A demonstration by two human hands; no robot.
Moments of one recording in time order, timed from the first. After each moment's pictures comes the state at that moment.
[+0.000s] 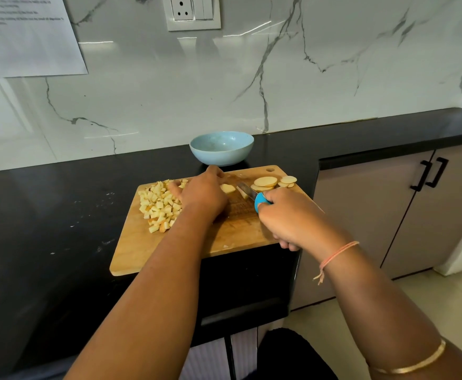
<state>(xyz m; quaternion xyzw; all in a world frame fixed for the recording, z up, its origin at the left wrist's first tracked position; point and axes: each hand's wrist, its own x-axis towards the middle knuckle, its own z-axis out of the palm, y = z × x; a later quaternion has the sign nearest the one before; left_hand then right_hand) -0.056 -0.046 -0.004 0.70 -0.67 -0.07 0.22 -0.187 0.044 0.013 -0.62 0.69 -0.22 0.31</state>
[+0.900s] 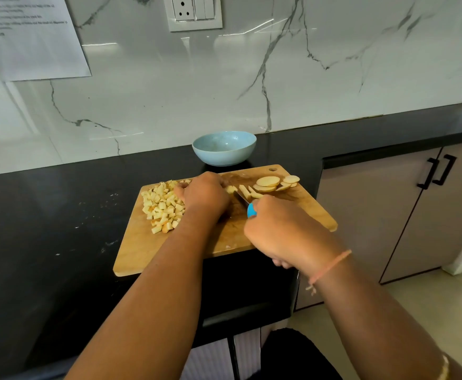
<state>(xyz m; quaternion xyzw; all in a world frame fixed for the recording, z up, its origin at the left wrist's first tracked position) -0.060 -0.042 -0.001 0.72 -0.66 -0.06 0.22 -0.166 0.073 0.031 -0.66 0.69 -0.15 0.24</state>
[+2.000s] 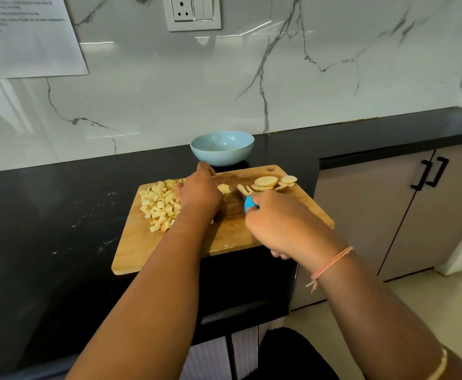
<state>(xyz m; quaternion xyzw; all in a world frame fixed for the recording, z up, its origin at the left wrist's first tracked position) -0.053 -0.046 -0.003 0.71 -0.65 -0.10 0.27 -0.168 0.068 0.031 -0.67 0.68 -0.17 0.24</state>
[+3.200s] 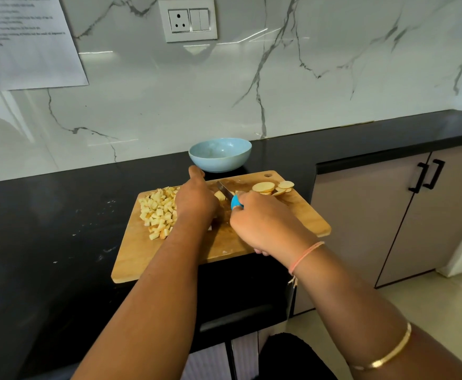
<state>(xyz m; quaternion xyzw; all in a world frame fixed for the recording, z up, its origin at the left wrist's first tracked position) -0.050 -0.044 -0.005 0.70 -0.63 -0.10 0.31 -0.157 0.047 0.025 -0.68 0.67 -0.19 0.22</state>
